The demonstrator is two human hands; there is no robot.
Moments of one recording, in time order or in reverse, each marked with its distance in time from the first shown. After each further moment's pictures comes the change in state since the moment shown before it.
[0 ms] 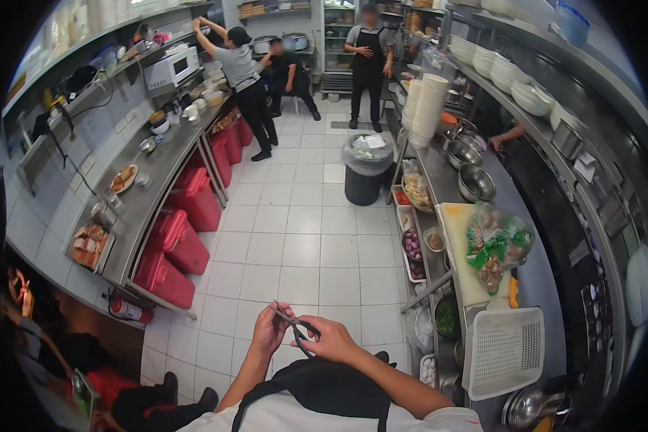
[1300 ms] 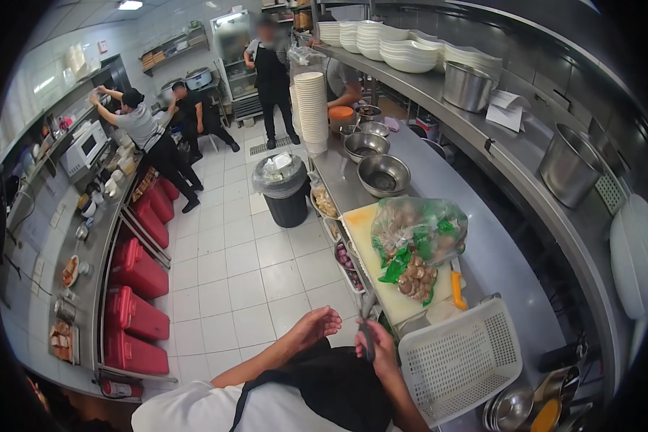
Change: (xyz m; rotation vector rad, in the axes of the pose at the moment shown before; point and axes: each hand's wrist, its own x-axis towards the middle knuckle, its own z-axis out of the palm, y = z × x) left_hand 0.198 -0.270 0.233 0.160 -0.483 -0.761; right_hand -0.155 0.190 -0.254 0.930 0.744 0.259
